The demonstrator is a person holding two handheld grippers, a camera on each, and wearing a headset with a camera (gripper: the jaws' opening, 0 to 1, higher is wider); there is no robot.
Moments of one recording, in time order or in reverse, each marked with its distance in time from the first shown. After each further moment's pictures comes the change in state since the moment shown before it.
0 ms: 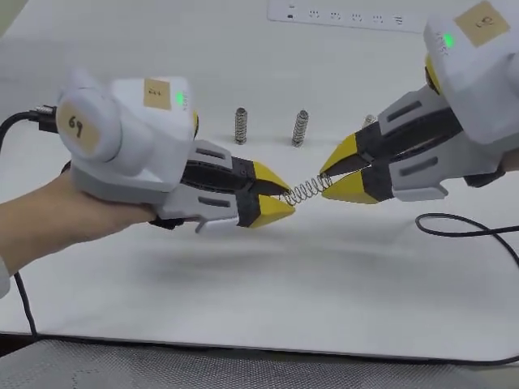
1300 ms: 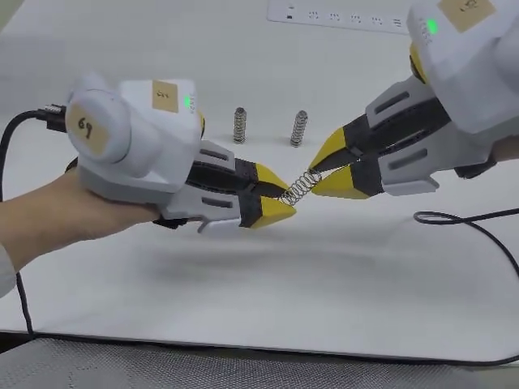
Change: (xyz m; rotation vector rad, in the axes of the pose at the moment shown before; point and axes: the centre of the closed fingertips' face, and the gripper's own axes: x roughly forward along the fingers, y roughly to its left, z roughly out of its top) left arm 0.003 -0.001 -0.003 0.017 0.006 -0.009; right arm 0.001 0.001 0.012 -0.025 0.019 0.023
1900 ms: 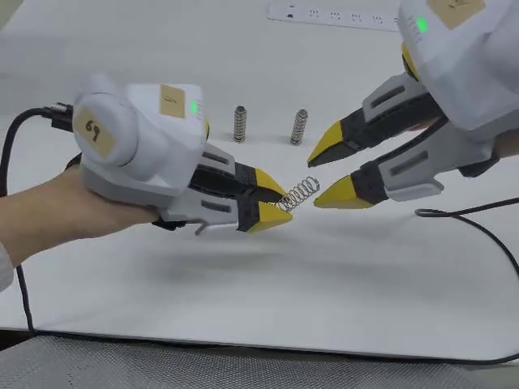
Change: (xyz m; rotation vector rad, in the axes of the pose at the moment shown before) left arm 0.003 -0.005 -0.008 0.031 0.059 -0.020; right arm 0.002 0.005 0.000 -0.018 0.045 0.034
